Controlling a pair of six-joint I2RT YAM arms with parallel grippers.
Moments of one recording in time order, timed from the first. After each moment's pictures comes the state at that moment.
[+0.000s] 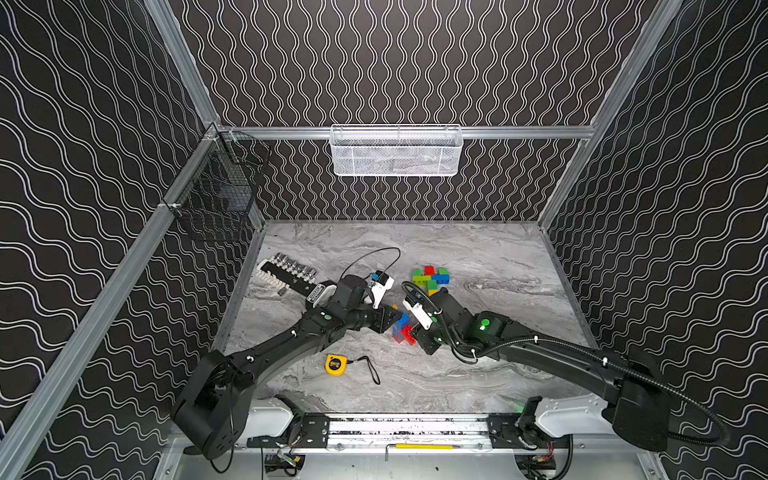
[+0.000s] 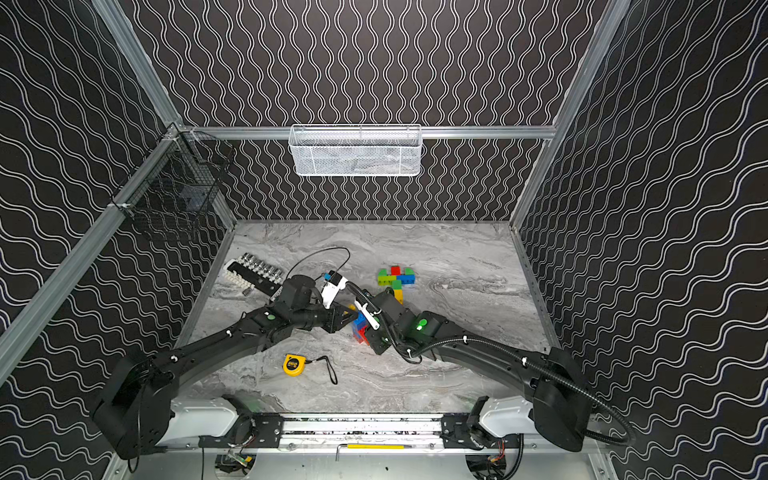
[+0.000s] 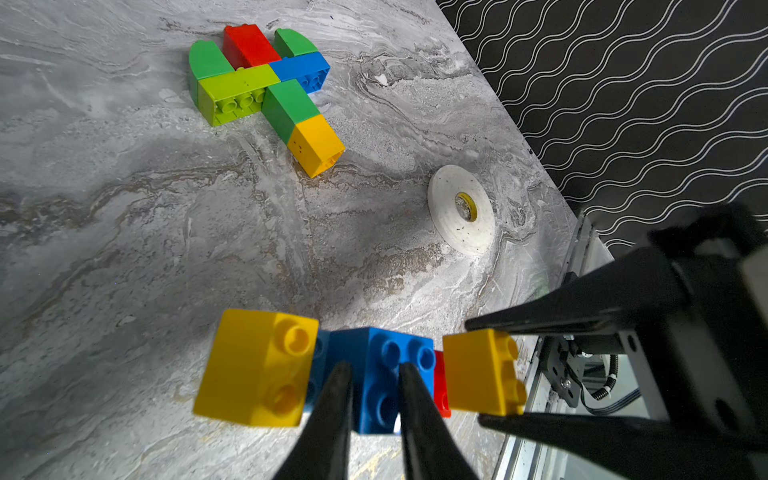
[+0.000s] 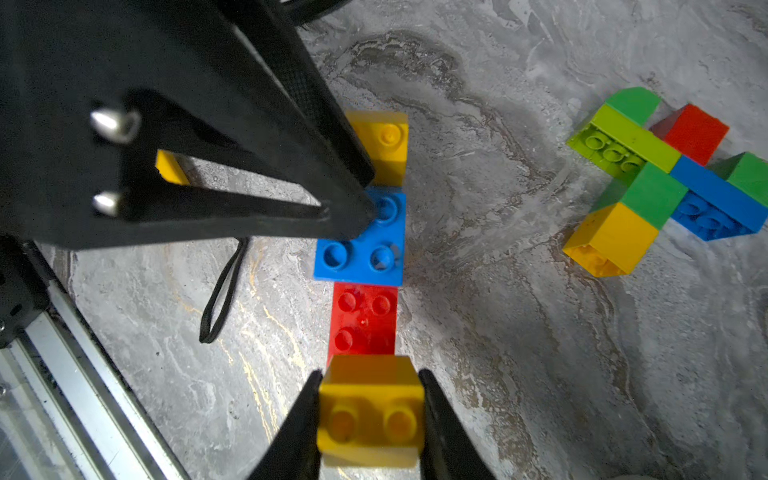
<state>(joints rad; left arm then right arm) -0.62 1.31 0.74 -0.06 0.45 -0.33 0.96 1.34 0.94 -0.49 0.09 0.16</state>
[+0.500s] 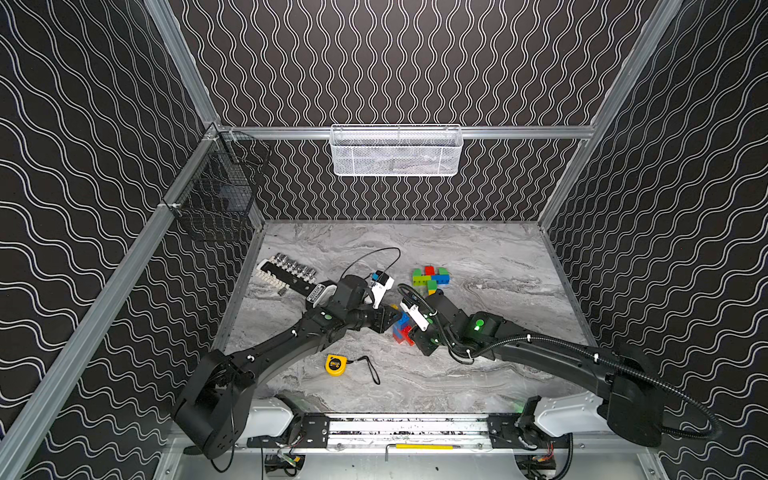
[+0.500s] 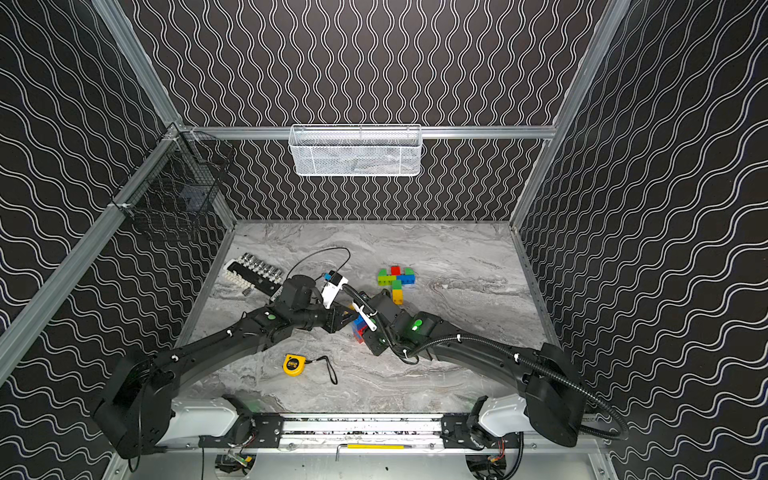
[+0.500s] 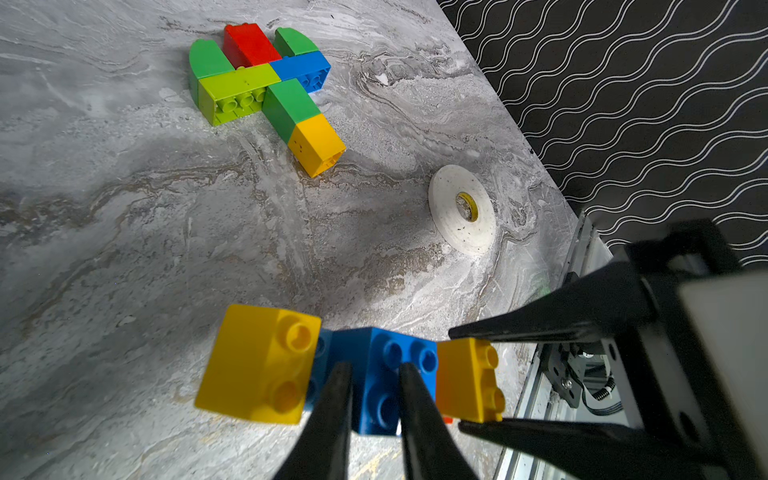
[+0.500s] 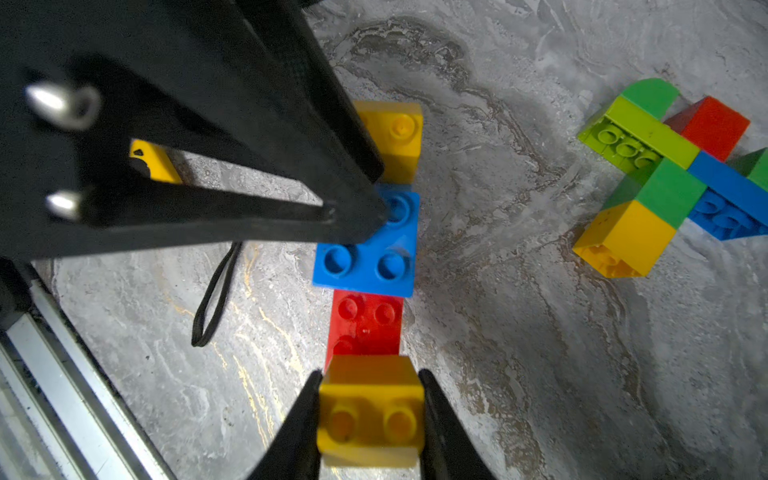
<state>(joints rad) -0.62 1.32 0.74 -0.06 0.45 -0.33 0.97 1.37 0.93 -0.48 0.11 0.18</state>
